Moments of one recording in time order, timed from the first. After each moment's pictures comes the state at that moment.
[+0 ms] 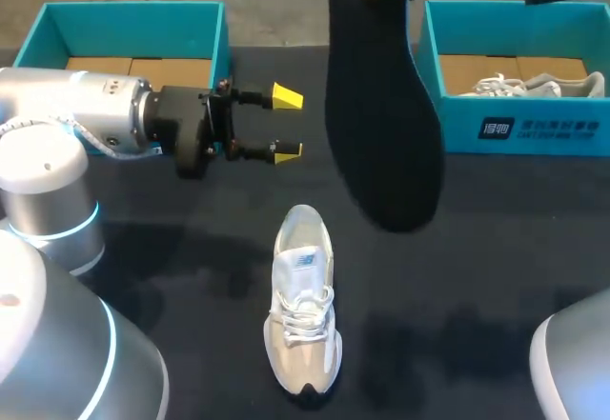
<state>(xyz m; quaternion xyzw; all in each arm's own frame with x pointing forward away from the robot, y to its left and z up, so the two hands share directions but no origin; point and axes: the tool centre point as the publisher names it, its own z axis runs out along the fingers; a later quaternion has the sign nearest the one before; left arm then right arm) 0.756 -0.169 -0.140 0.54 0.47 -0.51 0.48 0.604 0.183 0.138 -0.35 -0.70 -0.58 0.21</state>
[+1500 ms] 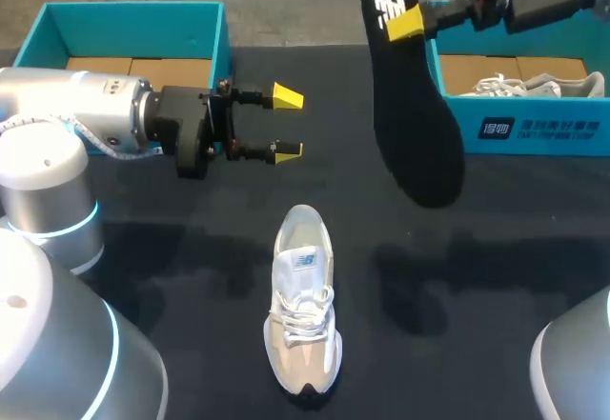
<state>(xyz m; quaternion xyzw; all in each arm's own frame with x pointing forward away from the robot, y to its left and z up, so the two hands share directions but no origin) 0.757 -0.170 -0.140 0.54 0.47 -0.51 0.48 0.717 0.136 0.012 -0.35 -0.72 -0.53 0.26</state>
